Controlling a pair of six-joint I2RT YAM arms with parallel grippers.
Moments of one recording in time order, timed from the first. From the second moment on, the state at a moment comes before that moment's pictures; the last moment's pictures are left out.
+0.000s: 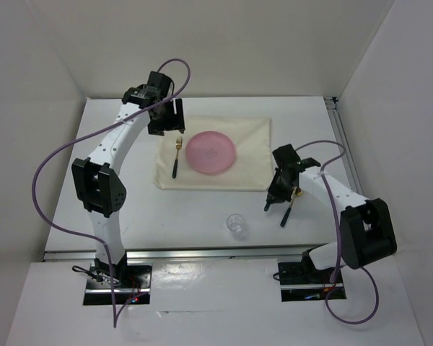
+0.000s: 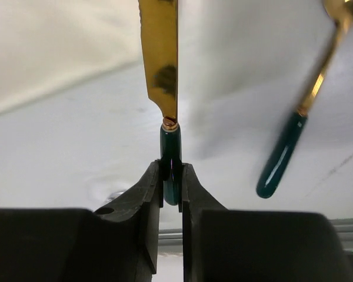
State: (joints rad) left arm -0.29 1.98 2.04 -1.06 -0.04 -0.40; right arm 0.31 1.39 0.85 -0.74 0.01 0.77
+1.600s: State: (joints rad) left arm -0.29 1.88 1.92 -1.09 -0.02 -0.43; right arm 0.17 1.56 1.20 -0.79 -0.01 0.53
